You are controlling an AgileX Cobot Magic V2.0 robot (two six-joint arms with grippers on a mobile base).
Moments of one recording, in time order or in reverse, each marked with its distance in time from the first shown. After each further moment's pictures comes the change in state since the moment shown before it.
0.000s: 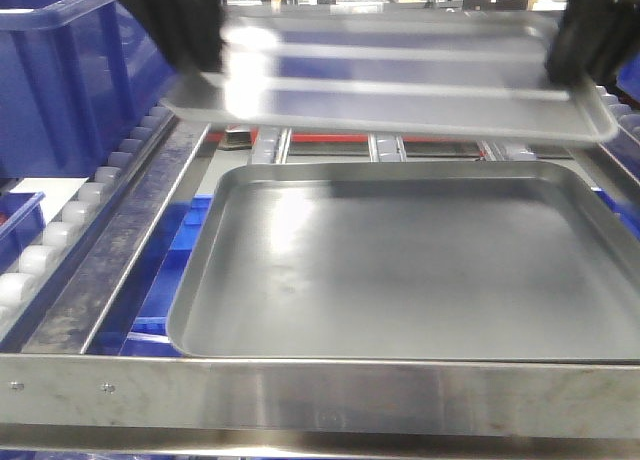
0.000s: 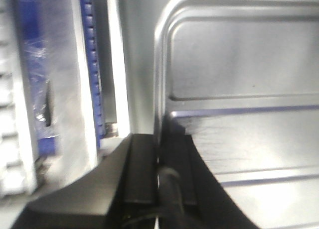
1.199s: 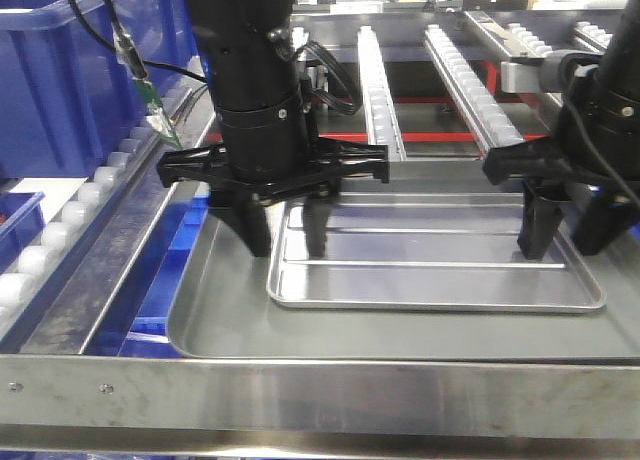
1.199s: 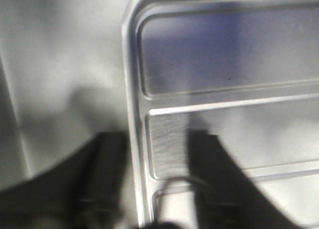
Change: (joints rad) left arm 0.014 0.395 0.064 -0.066 -0.395 -0.017; right arm -0.157 0.368 0.159 0.006 -0.384 -0.154
